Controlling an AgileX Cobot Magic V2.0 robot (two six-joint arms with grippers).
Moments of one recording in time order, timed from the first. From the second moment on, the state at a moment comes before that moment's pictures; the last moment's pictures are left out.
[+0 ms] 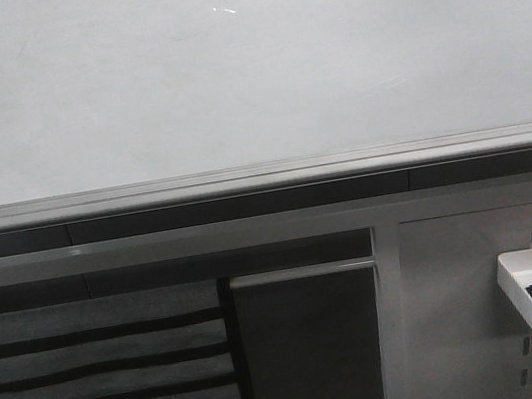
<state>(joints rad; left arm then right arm) -0.27 0.98 -0.70 0.08 0.33 -0.02 0.39 0.78 -0.67 0.16 0.50 -0.05</state>
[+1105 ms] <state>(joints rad) -0.21 1.45 -0.86 0.07 0.06 -0.02 0.40 0.79 -0.67 0.16 0.49 -0.05</state>
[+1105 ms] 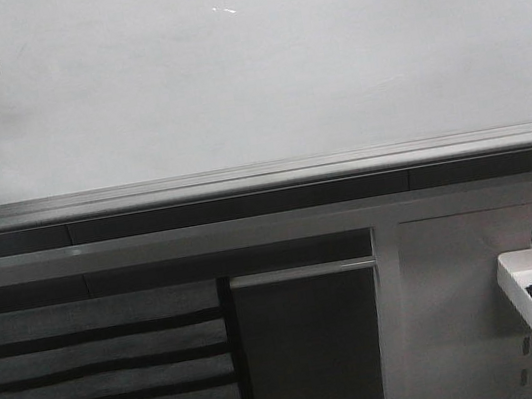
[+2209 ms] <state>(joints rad) -0.47 1.32 -1.10 -0.28 0.97 0.67 0.40 0.97 -0.93 0.21 0.87 -0.12</state>
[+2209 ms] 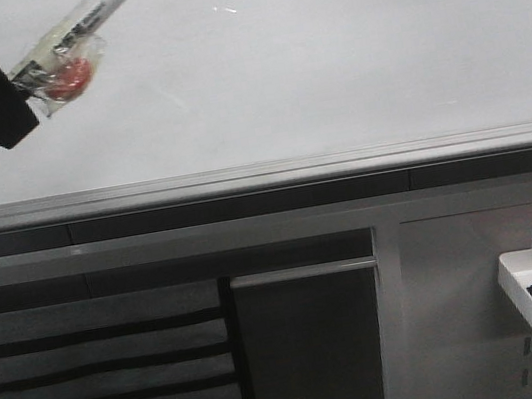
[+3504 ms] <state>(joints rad) -0.67 1.32 -1.12 -0.52 1.11 1.02 0.64 1.29 -1.19 0.62 1.02 -1.19</state>
